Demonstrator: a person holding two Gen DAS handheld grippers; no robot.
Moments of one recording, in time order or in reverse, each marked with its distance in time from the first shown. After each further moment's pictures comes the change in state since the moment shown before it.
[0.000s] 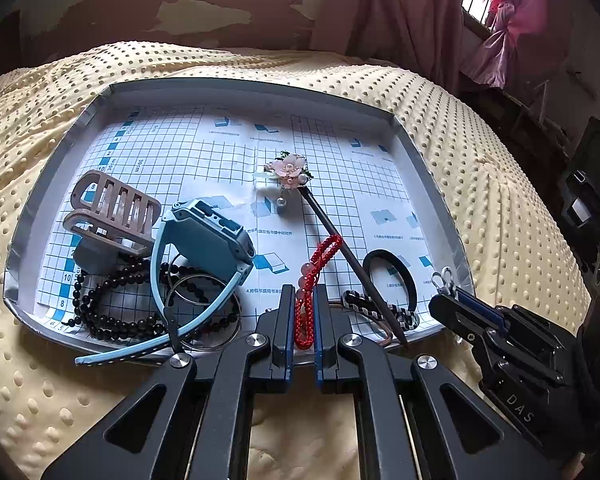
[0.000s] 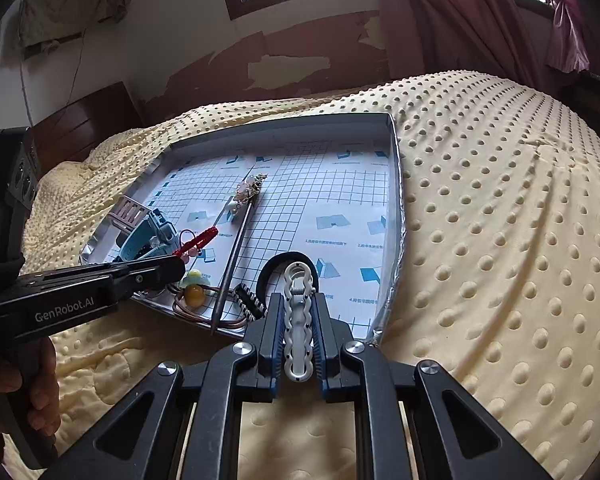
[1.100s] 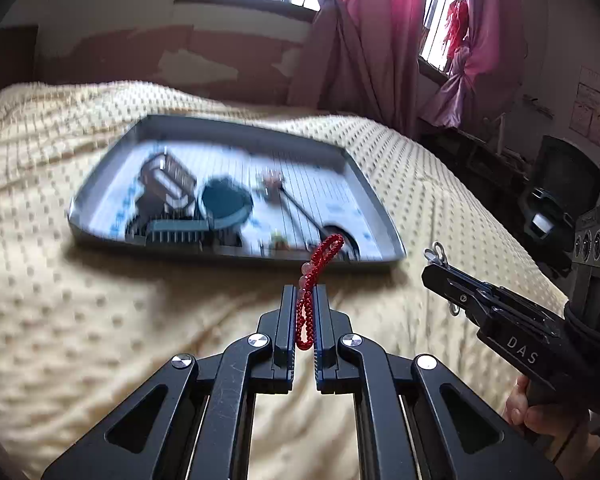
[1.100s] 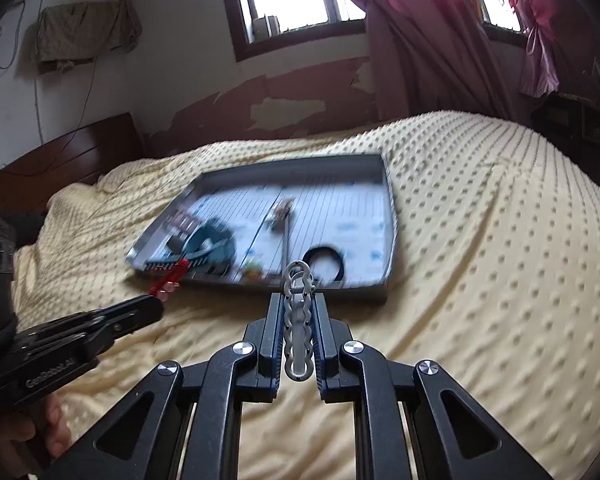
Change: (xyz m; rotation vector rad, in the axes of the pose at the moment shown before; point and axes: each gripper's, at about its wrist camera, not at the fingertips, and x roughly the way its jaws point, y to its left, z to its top) left arm -0.090 -0.009 -0.081 0.019 -0.247 -0.080; right arm -0.080 0.044 -0.038 0.006 -0.173 -0.050
